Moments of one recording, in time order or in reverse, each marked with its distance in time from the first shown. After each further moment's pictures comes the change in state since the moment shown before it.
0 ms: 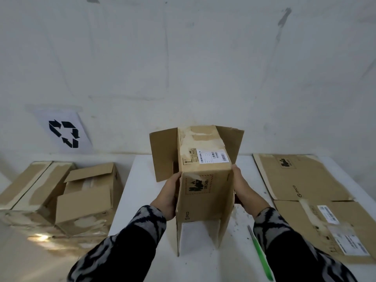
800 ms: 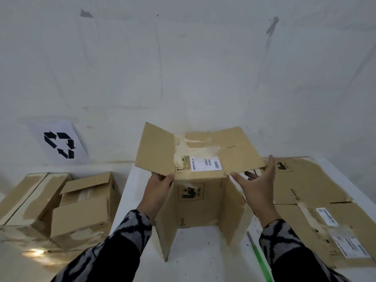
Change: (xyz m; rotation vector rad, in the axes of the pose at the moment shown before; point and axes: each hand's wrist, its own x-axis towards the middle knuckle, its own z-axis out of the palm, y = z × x) left_hand 0.010 0.021 -0.020 0.499 0.282 0.505; right_hand -0.019 0.000 -0.030 0.089 0.487 -0.391
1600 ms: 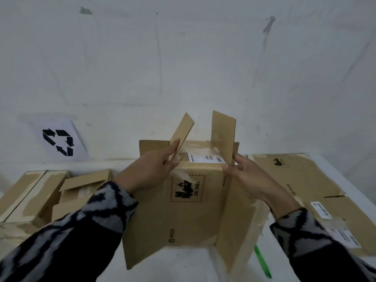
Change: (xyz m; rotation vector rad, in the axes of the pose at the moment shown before) left_hand -0.022 0.091 -0.040 0.922 -0.327 0.340; right_hand -0.029 -0.070 -0.015 -0.178 -0.639 -0.100
